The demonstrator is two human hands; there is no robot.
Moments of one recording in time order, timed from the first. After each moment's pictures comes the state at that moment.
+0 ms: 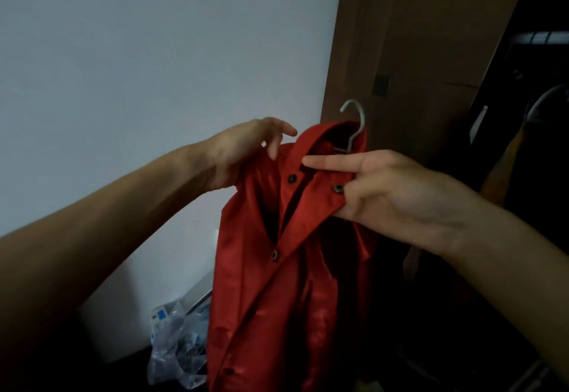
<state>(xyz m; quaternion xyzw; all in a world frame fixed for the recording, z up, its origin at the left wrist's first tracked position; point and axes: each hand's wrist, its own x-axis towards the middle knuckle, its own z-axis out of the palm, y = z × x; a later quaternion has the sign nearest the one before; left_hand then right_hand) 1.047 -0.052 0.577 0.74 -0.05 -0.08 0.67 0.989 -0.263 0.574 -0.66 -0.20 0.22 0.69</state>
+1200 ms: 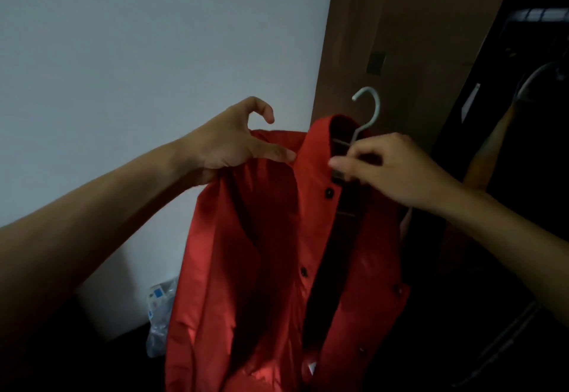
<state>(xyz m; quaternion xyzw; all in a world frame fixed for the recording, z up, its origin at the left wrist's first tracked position) 1.011 -0.039 0.556 0.79 -0.12 0.03 0.60 1.019 -0.291 0.548 -0.90 -0.31 -0.14 0.28</state>
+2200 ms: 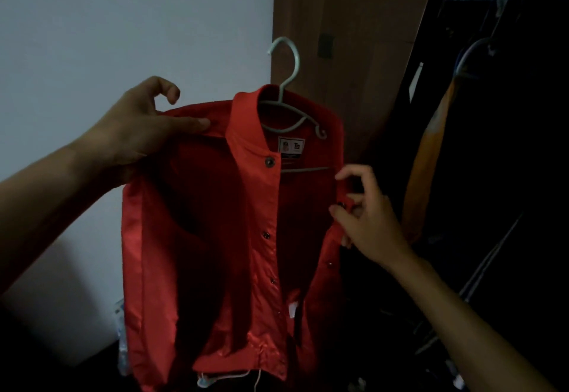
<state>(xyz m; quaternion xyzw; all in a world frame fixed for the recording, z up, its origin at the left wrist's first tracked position) 1.021 -0.024 0.556 0.77 -0.05 0.12 0.63 1.004 -0.336 0.438 -0.83 -0.16 -0.18 0.50</state>
